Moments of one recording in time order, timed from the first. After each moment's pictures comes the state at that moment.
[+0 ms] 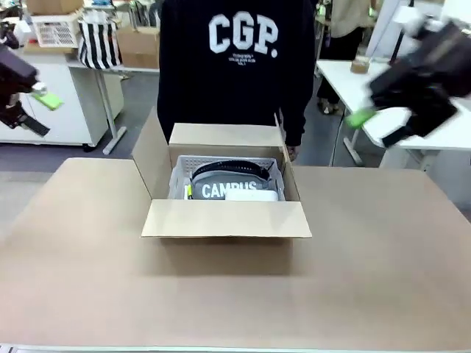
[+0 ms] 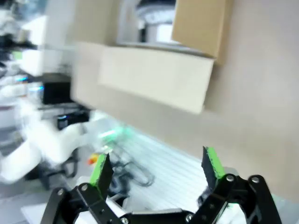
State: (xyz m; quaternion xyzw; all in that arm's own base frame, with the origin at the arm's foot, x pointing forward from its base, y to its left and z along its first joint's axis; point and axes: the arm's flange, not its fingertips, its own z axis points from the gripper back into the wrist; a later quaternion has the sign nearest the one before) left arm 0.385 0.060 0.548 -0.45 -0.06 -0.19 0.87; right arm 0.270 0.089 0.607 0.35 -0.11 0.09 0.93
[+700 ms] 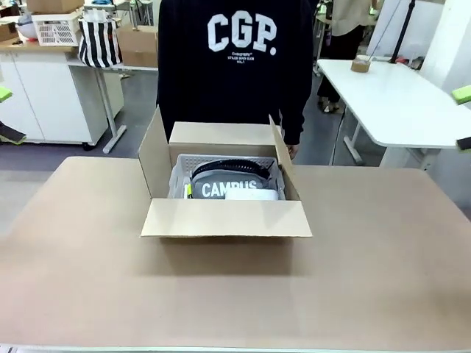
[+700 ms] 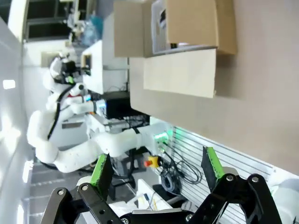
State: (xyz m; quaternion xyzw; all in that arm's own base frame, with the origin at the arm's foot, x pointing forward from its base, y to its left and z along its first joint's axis) left arm 0.388 0.104 0.515 -0.58 -0.01 -0.19 0.79; right arm 0.255 -0.014 0.591 0.47 -0.09 -0.02 0.88
